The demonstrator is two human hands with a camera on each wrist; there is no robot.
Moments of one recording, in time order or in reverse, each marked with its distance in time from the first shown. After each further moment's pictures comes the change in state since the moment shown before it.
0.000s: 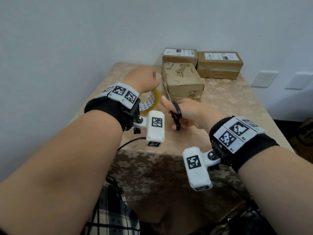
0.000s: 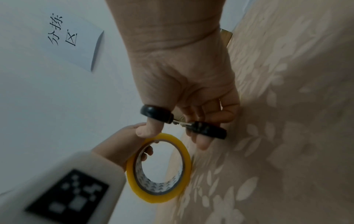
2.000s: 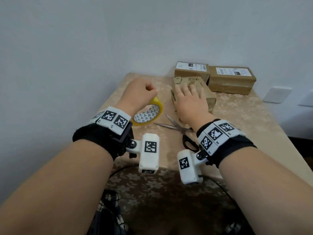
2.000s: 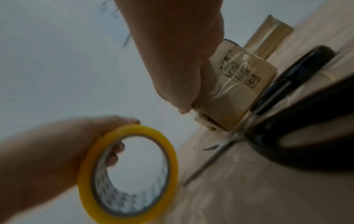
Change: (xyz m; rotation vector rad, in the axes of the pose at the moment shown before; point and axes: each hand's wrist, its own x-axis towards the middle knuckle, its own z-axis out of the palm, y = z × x) left_hand -0.034 -0.032 -0.007 -0.448 0.274 -0.093; right_hand 0.066 -0.021 0.006 -1.191 0.467 -0.294
